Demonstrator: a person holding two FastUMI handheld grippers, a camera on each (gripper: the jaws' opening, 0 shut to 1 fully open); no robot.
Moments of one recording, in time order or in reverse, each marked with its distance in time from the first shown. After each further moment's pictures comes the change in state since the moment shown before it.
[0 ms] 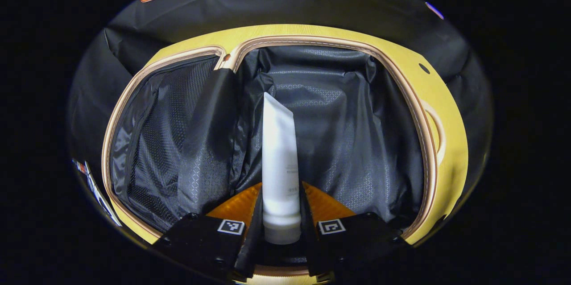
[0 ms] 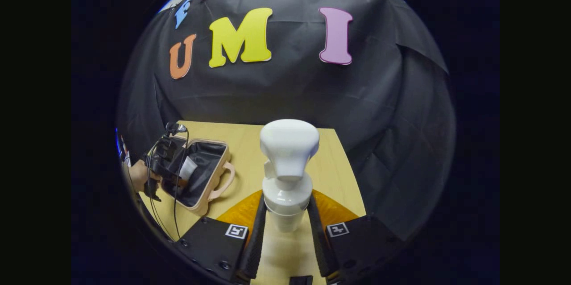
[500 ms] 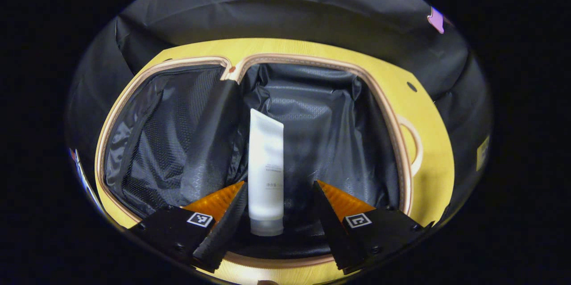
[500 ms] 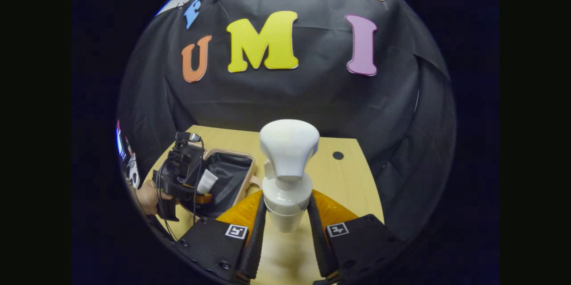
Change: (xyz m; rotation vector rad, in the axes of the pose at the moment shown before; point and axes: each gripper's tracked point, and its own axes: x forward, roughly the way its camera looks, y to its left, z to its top) left arm -0.037 -0.012 0.014 -0.085 -0.144 -0.097; right arm 0.019 0.100 0.043 -0.036 -0.020 0.115
